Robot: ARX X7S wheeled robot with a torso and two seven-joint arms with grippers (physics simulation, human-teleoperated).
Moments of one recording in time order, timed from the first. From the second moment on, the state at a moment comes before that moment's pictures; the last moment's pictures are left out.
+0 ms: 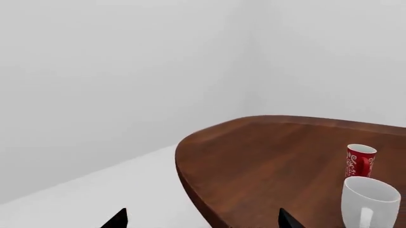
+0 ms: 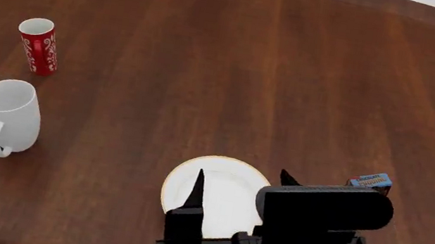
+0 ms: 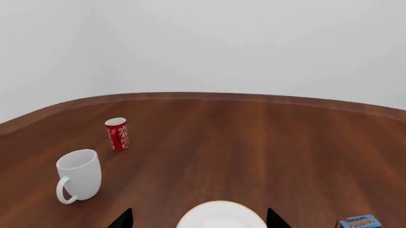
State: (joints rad) left arm 0.30 -0.10 -0.50 0.80 -0.20 -0.47 -0.43; right arm 0.38 0.09 -0.07 -0.73 0.32 1.12 0.07
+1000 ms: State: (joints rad) left arm 0.23 -0.17 -0.42 0.81 -0.20 -0.51 -0.49; right arm 0.42 0.11 -0.06 -0.70 0.41 1.15 0.10
